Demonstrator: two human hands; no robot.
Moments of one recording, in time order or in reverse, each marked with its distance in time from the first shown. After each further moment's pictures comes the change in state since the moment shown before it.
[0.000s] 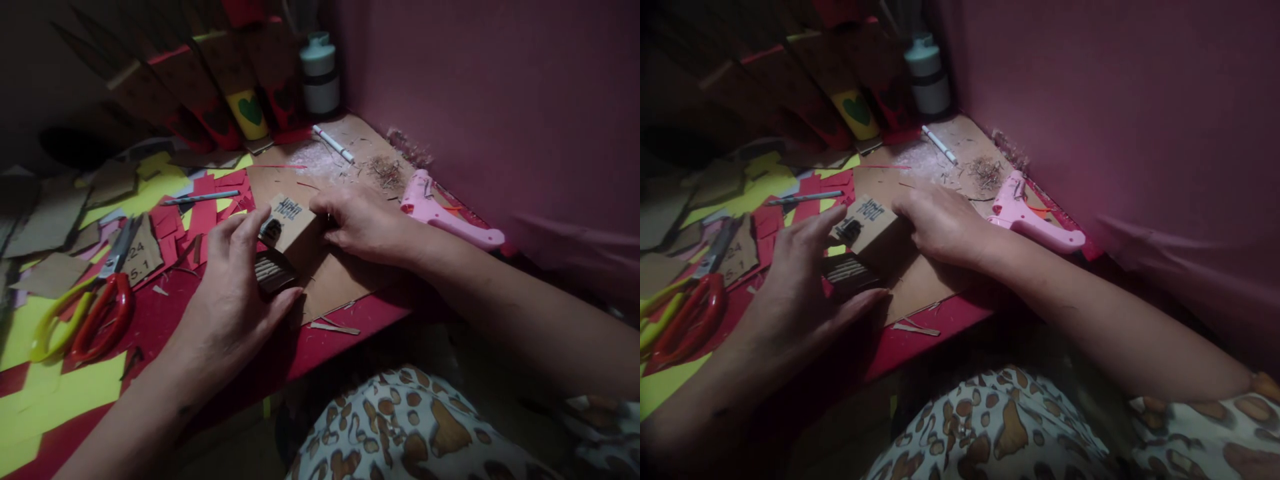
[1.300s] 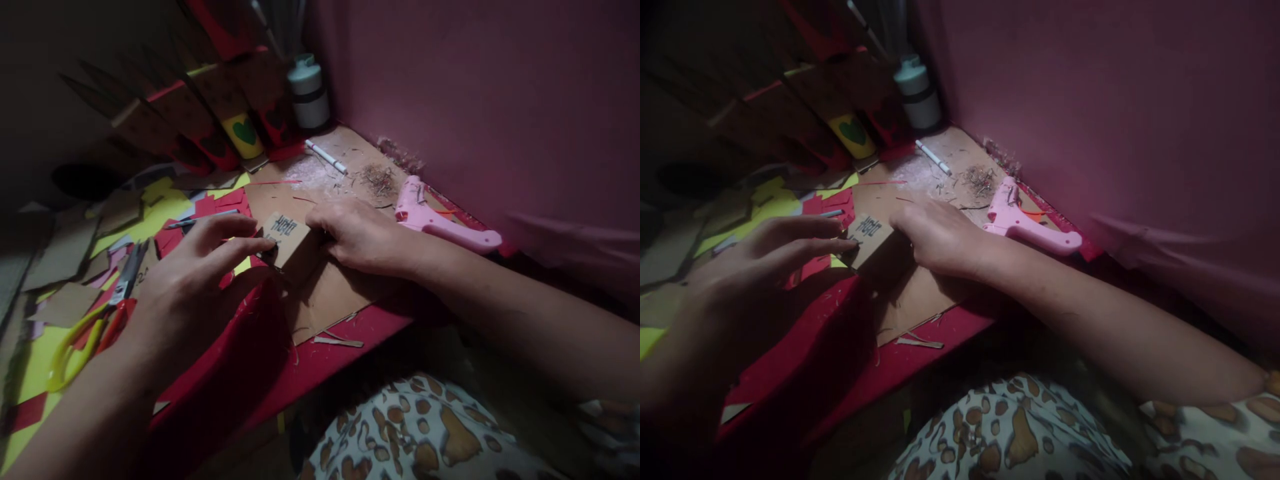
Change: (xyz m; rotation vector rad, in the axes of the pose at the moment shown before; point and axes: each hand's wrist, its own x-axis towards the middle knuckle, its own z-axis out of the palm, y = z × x) left_hand 0.029 -0.027 -0.030 0.207 0.076 0.314; right_hand 0.000 0.000 -0.001 -0.025 -0.037 -0.011
